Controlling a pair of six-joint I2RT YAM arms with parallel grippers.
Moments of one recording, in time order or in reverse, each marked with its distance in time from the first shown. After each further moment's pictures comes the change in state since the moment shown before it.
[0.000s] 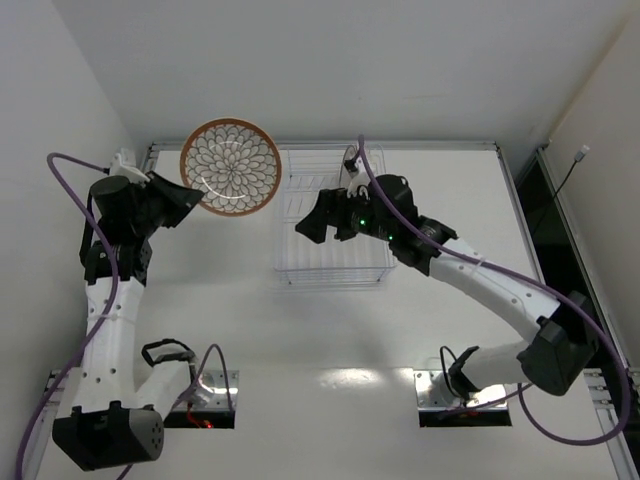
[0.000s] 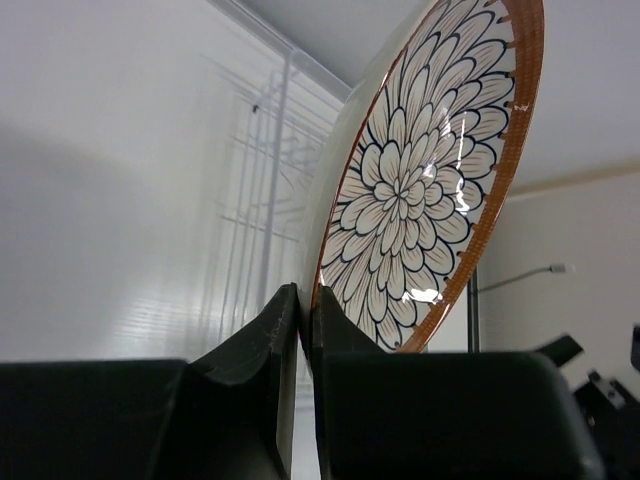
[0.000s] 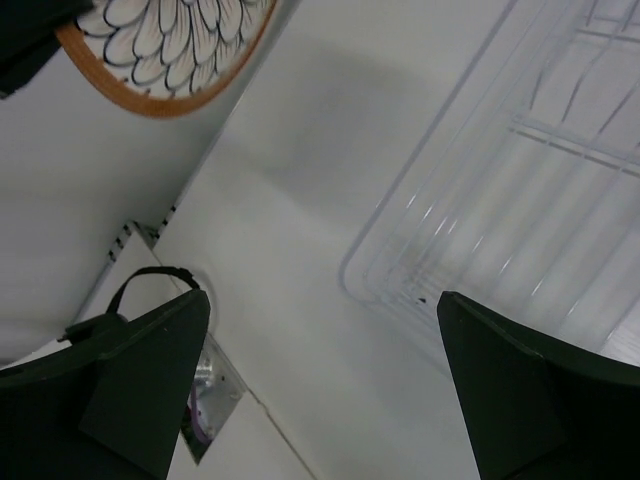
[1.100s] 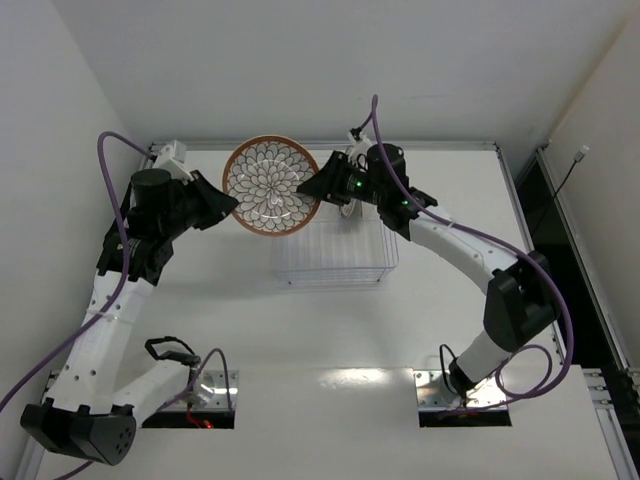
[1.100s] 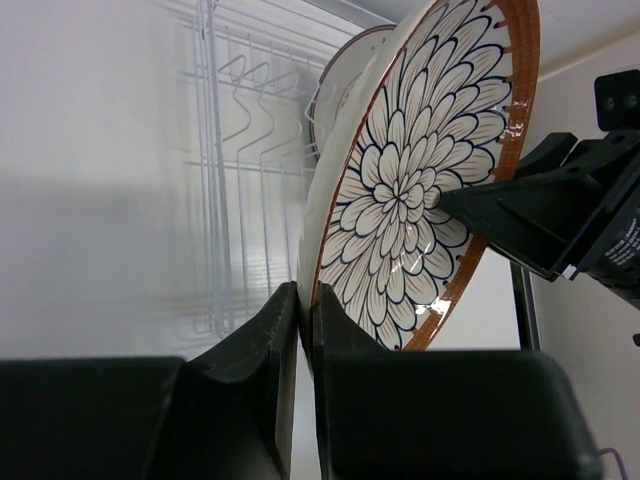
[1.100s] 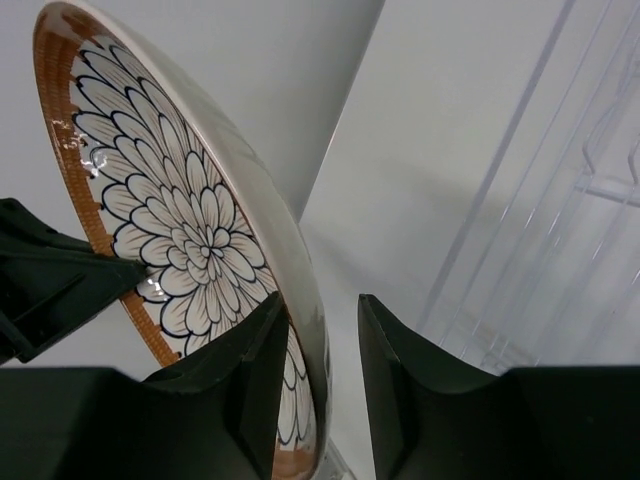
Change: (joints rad) left arm -0.332 0.034 0.097 -0.125 -0.121 0.119; right arm -0.172 0.281 0.165 0.217 -0.217 0.326
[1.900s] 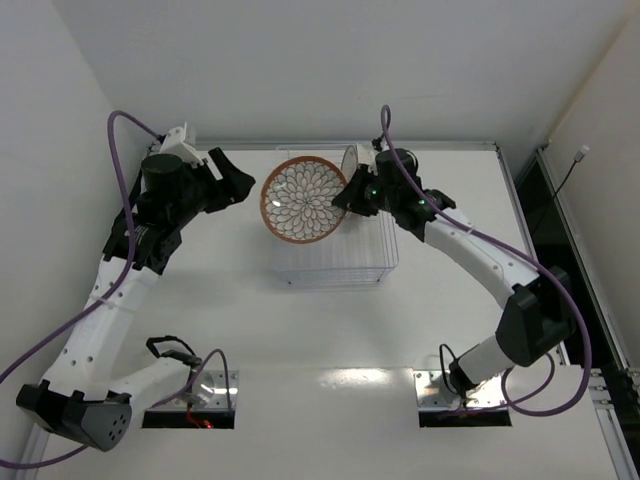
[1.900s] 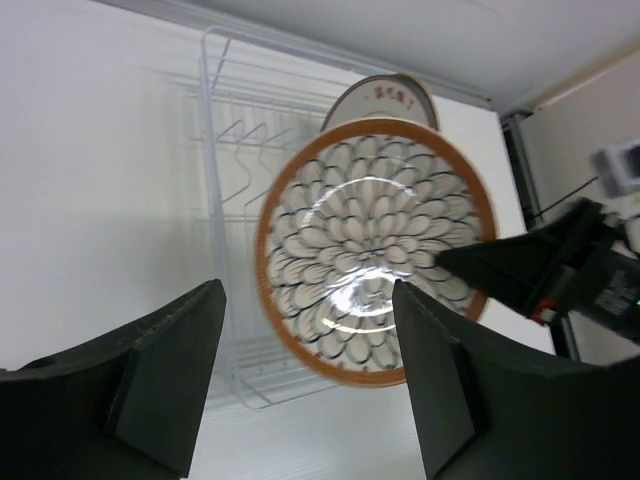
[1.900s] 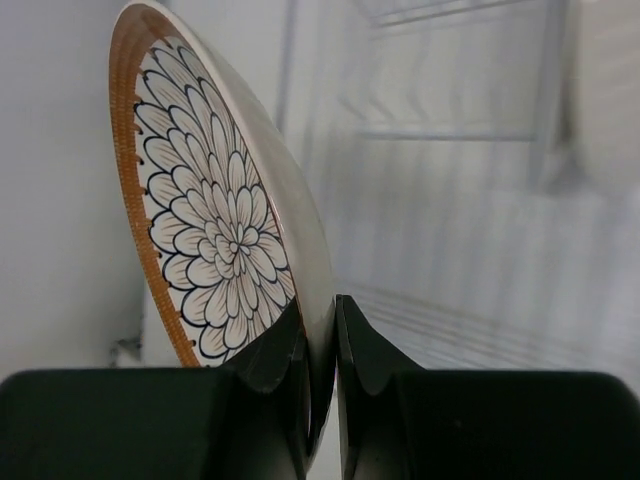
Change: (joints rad) left arm -0.112 0.070 0.101 0.043 -0.153 0.069; right arm -0.032 -0.094 0.000 -0.347 0.228 -0.100
